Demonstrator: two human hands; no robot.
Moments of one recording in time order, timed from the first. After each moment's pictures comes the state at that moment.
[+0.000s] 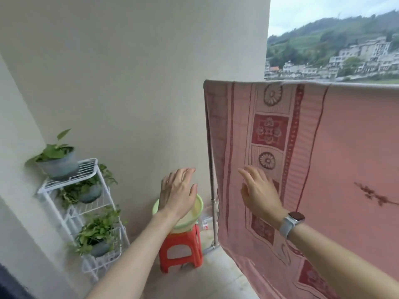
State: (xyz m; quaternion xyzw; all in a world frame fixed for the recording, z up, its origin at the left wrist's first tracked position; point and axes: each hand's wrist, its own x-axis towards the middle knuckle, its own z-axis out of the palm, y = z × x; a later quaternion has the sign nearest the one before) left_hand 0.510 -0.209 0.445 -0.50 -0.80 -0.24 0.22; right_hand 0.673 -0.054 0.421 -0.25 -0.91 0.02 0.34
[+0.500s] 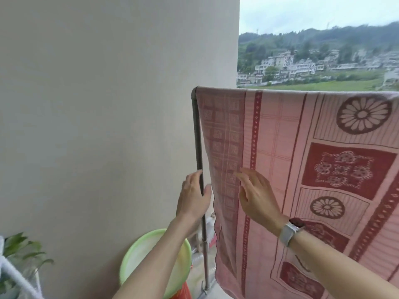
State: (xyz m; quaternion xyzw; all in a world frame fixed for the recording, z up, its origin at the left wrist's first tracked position) left_hand 0.282 0.019 0.439 -0.56 -0.71 -0.42 -0.05; right_hand 0.448 0.085 0.429 -0.36 -0.86 -0.03 0.37
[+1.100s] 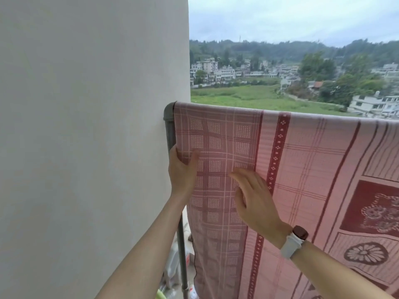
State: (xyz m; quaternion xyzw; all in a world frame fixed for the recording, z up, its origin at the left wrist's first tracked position) left_hand 0.200 0.235 0.504 -0.51 -0.48 -0.67 -0.24; right_hand 0.370 0.192 0.466 -0.43 -0.79 -0.12 0.43
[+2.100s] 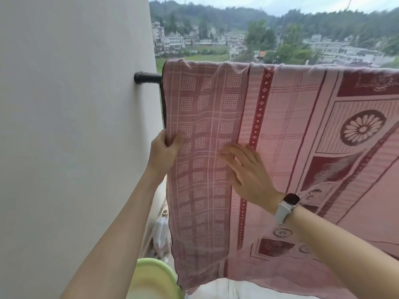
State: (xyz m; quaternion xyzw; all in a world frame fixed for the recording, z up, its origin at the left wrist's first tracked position) left_hand 0.110 0.220 0.487 -0.60 -0.40 -0.55 -0.41; right_hand 0.323 0.163 0.439 -0.50 -0.79 -0.21 0.29
